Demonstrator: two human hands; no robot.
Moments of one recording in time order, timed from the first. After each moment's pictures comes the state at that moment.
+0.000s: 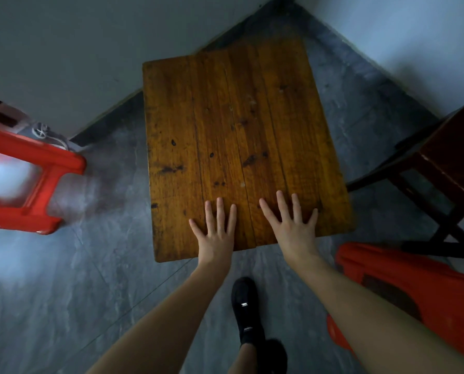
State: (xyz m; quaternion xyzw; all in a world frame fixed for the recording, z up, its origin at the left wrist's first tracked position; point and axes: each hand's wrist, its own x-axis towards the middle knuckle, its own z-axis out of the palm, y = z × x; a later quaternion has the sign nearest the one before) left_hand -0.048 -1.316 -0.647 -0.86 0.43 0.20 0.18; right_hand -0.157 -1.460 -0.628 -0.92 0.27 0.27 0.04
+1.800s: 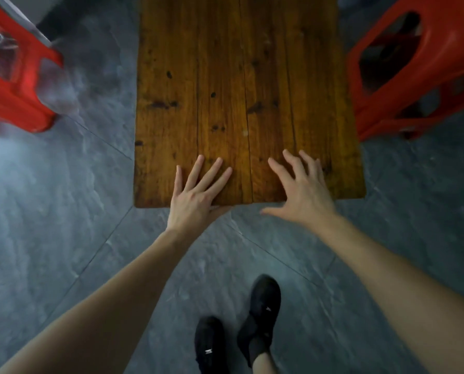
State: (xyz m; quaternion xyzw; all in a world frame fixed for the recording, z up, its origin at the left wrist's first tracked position) left_hand -0.212 -0.753 -0.680 -0.75 0.65 0.09 -0.04; right_hand -0.422 -0.893 -0.650 -0.90 0.40 0.13 0.11
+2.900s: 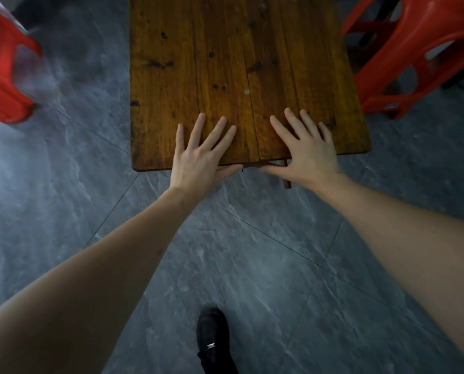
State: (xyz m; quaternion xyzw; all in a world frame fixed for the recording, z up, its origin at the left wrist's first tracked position) left_hand -0.215 -0.745 -0.697 -0.74 0.67 -0.01 -0.05; right_hand -0.426 -0.863 -0.667 -0.90 0.43 0.06 0.02
